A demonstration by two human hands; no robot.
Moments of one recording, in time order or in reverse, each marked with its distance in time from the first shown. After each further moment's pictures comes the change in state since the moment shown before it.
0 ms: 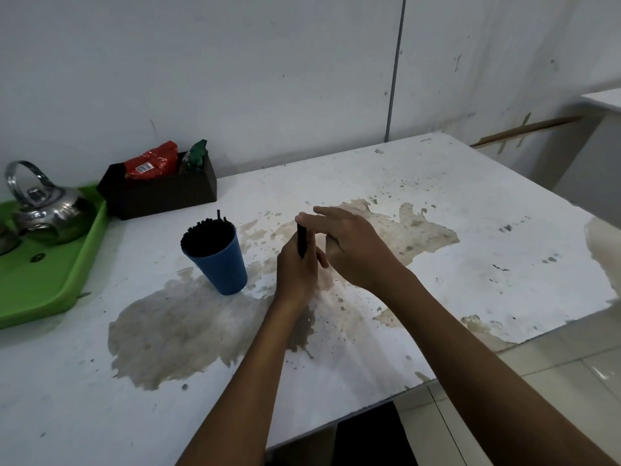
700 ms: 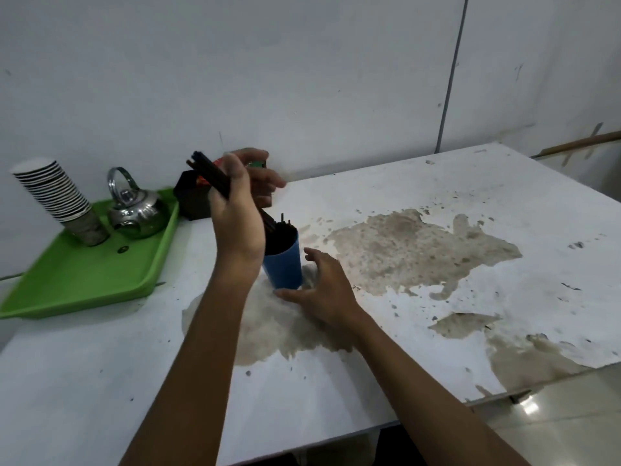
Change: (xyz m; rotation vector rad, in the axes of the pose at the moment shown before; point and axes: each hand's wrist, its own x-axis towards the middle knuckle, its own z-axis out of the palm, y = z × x) left_hand 0.002 0.079 -0.157 -0.446 0.306 0.367; right_hand 0.007 -0.054 0.126 0.360 -0.080 0.337
